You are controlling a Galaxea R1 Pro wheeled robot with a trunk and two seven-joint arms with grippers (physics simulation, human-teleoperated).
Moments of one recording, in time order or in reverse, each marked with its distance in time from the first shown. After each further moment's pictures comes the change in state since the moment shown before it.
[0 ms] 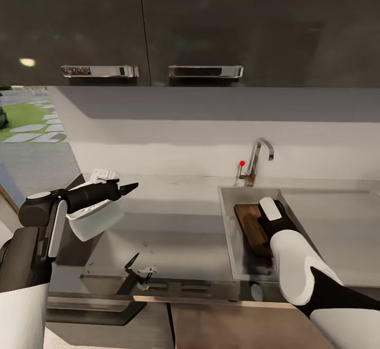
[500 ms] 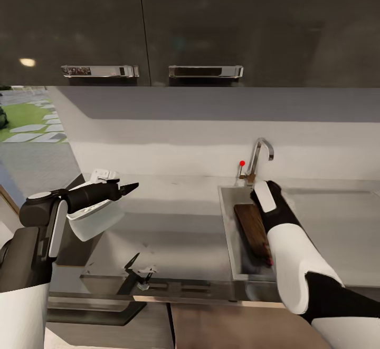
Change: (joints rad) left arm 0.000 -0.003 0.000 0.000 0.000 0.000 0.000; right arm 0.000 0.015 0.271 -0.218 0.003 0.203 0.106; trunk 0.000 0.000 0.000
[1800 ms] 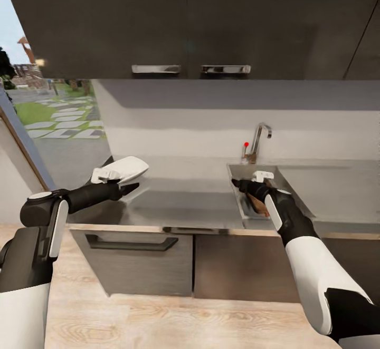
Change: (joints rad) left arm 0.000 -0.003 -0.002 0.000 0.000 -0.001 -0.001; right arm 0.087 -0.139 0.161 -0.041 0.476 -0.085 1.151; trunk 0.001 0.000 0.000
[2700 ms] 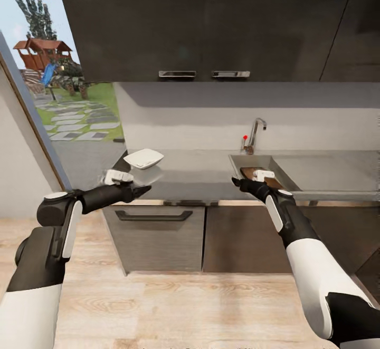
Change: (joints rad) left arm 0.000 -0.047 -0.064 0.004 0.000 0.000 0.011; right arm 0.018 -0.001 0.003 -0.038 0.005 -0.016 0.011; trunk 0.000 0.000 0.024
